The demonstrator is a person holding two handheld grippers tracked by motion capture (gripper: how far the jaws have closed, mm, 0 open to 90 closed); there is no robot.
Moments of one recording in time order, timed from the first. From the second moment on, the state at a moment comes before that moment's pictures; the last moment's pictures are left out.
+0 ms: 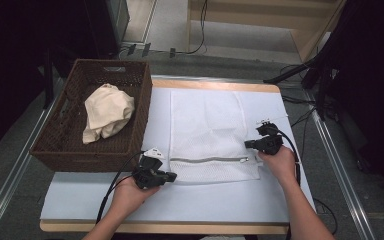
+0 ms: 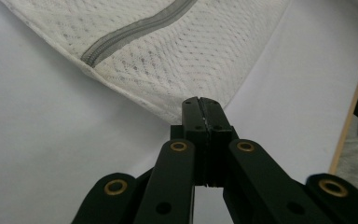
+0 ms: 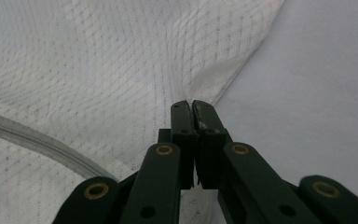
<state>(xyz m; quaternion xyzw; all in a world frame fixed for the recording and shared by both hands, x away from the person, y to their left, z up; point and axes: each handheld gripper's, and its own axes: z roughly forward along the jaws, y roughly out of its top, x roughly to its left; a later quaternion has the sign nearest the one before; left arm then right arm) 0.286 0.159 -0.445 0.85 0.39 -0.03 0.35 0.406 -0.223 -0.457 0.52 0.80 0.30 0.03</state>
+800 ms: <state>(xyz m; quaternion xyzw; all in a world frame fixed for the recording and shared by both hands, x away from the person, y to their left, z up) 0.285 0.170 -0.443 0.85 0.39 -0.04 0.35 0.387 -0.226 -0.456 0.50 0.81 0.30 0.03</state>
